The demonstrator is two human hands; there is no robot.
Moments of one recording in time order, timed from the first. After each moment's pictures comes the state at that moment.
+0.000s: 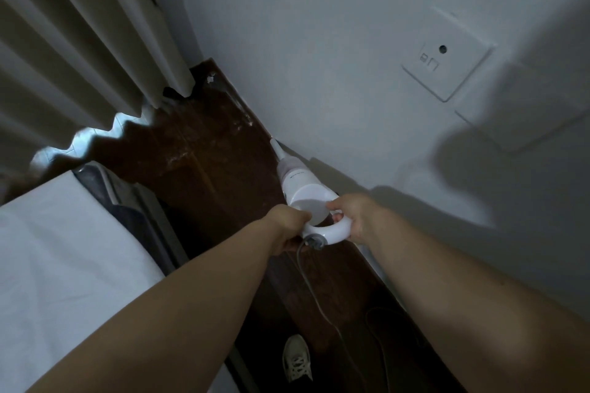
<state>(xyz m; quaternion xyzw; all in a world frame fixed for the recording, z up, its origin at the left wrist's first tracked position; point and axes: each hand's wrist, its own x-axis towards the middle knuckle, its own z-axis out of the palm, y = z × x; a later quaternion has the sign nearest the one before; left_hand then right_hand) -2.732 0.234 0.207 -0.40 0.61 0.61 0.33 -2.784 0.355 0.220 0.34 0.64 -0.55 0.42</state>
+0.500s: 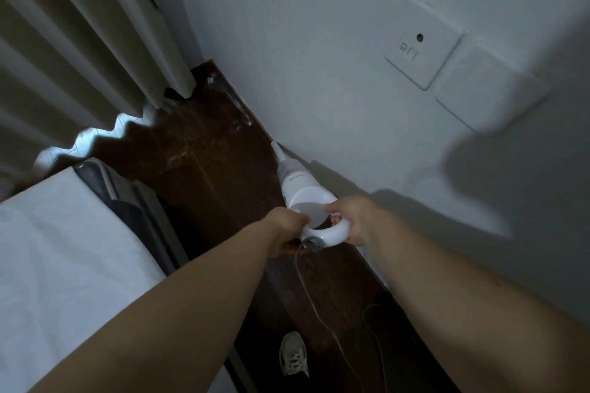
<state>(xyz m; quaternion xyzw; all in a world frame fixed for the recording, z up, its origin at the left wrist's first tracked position) -2.716 0.258 0.206 -0.39 0.63 0.59 0.32 -2.766 0.377 0.228 0.33 0.66 -0.54 0.41</state>
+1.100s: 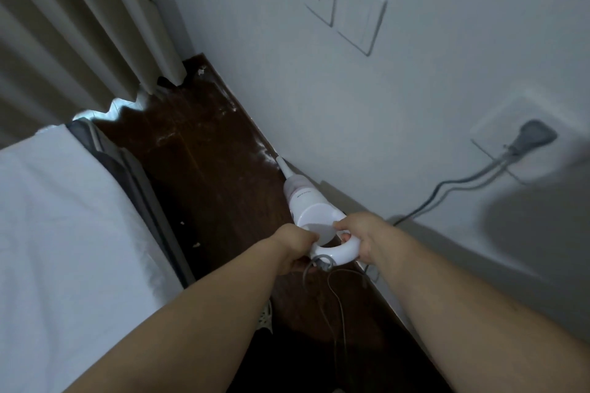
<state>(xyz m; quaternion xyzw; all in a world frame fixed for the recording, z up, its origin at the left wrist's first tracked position) -2.561 0.444 0.206 -0.38 0.60 0.62 0.34 -2.615 0.565 0.220 0.32 0.67 -0.52 0.42</state>
